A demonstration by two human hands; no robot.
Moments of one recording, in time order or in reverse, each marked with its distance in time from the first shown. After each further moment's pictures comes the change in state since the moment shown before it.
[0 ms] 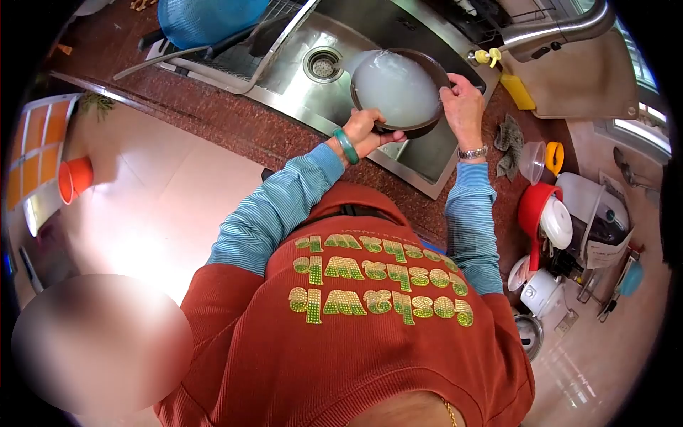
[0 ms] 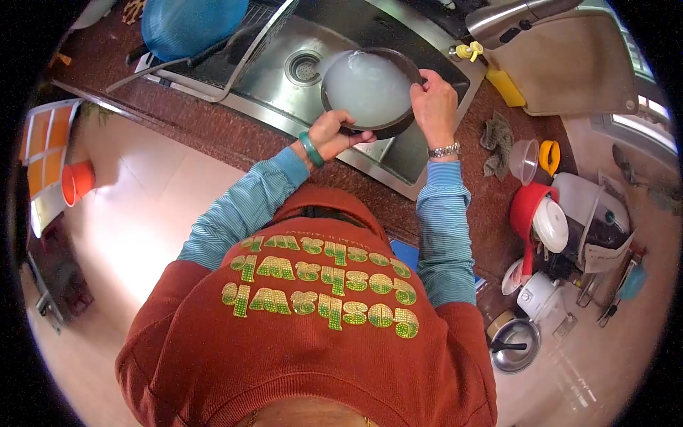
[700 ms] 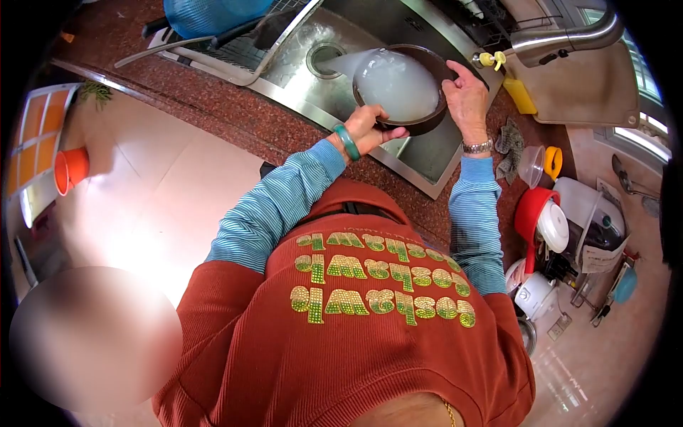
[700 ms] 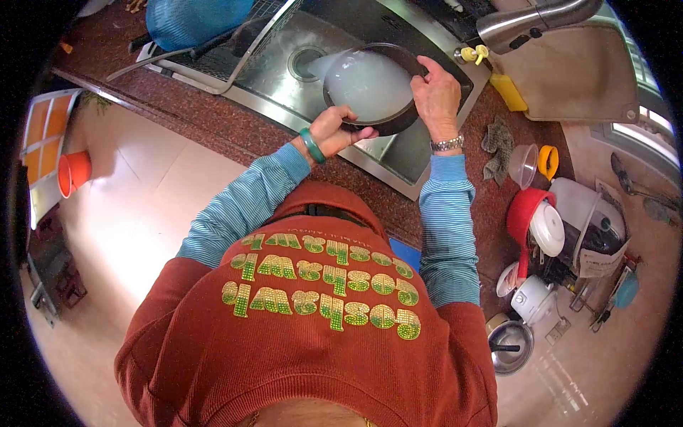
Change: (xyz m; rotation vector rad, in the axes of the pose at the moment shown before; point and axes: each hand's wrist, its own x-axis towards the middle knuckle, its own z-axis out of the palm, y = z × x) left_hand -0.006 0.004 0.005 -0.039 0.068 -0.019; right_hand 0.013 -0.006 0.003 -0.008 -0.018 -0.068
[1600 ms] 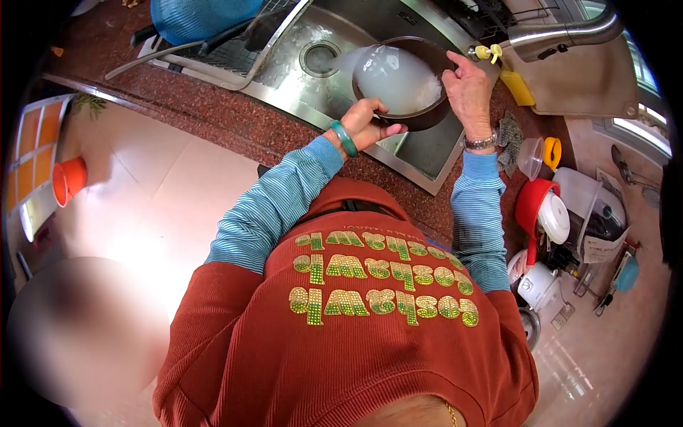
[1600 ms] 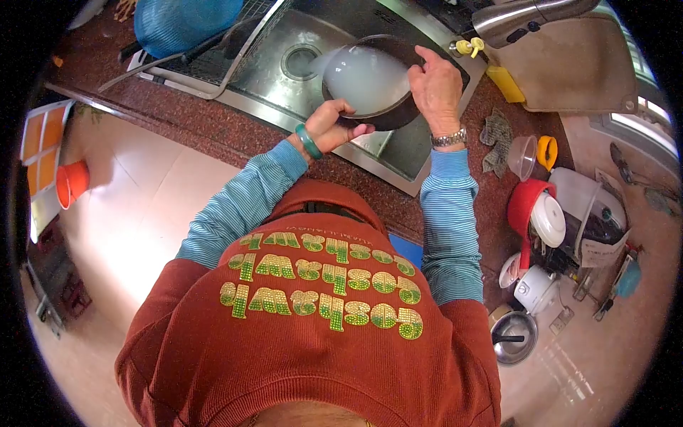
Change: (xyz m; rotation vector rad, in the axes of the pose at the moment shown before) left_hand -0.002 0.011 0.008 0.007 0.005 -0.091; right_hand 0.006 -0.014 -0.010 -0.013 0.011 0.014
